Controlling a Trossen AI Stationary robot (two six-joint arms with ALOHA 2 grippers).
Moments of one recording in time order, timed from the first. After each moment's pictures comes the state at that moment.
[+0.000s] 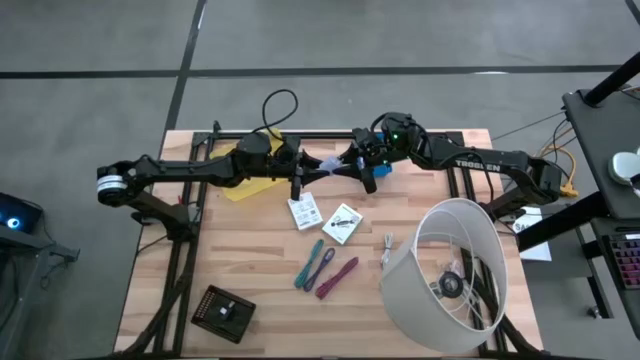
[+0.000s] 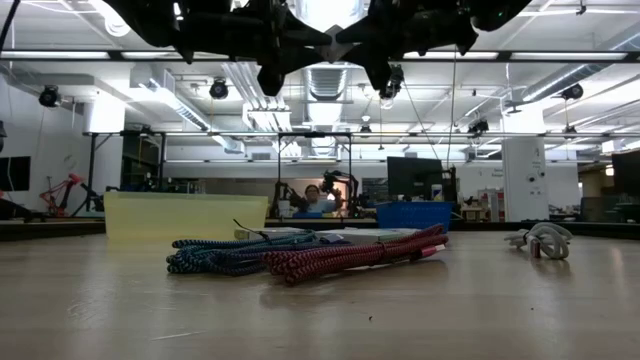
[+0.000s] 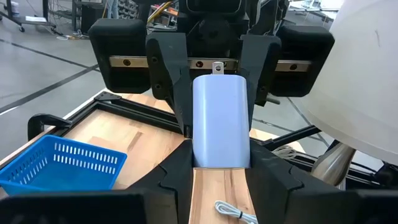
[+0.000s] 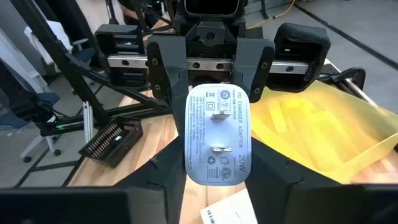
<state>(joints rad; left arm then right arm) 0.32 1.37 0.89 0.43 0.28 -0.27 -0.40 1.44 1.07 0.09 -0.56 0.17</state>
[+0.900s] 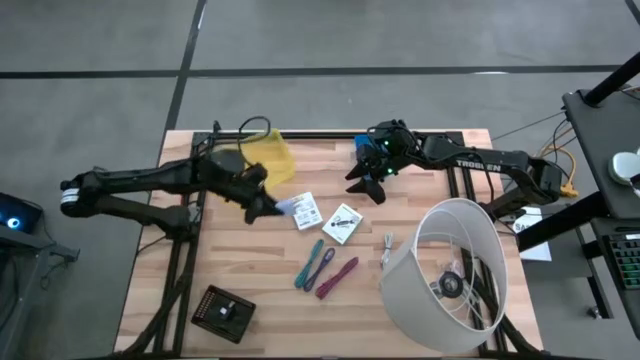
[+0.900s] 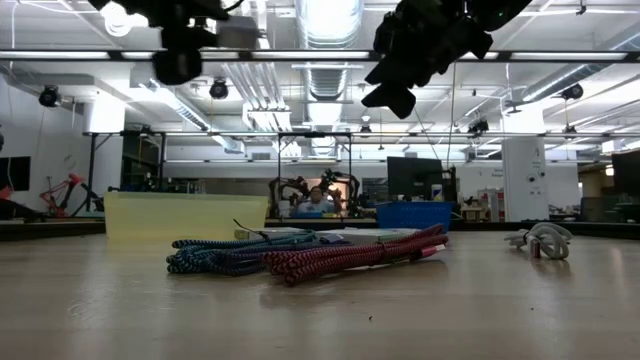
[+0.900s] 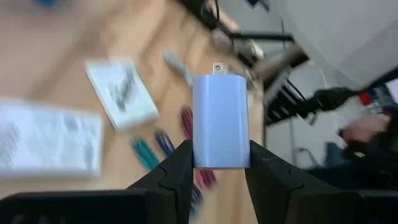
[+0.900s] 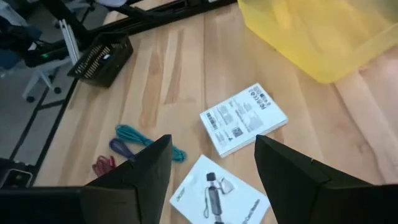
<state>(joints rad) 0.16 0.97 0.89 -0.43 0.36 -0.64 -0.40 1.44 1.07 -0.31 -0.55 0.02</state>
